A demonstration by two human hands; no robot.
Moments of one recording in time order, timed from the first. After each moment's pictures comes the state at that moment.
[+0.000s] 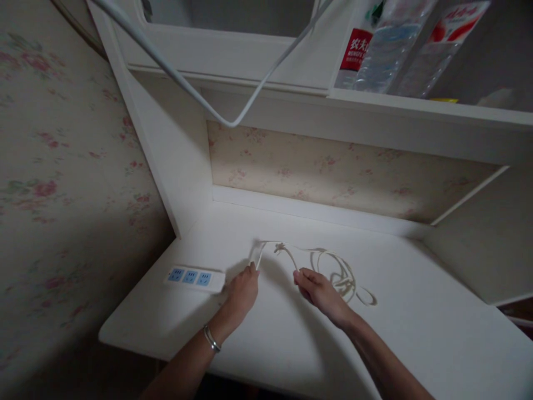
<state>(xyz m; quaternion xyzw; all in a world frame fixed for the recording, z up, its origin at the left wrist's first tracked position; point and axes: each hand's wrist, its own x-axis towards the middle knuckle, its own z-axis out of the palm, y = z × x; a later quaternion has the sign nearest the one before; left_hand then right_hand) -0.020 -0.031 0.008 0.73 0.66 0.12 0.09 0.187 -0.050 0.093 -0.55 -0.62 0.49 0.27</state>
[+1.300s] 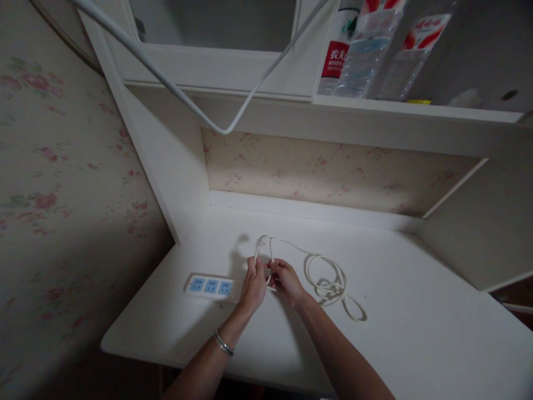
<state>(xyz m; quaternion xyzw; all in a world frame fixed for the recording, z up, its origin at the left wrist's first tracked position) 0.006 -0.021 0.012 0.53 0.61 0.42 0.42 0.119 -0.008 0.017 -0.48 -0.38 0.65 0.45</state>
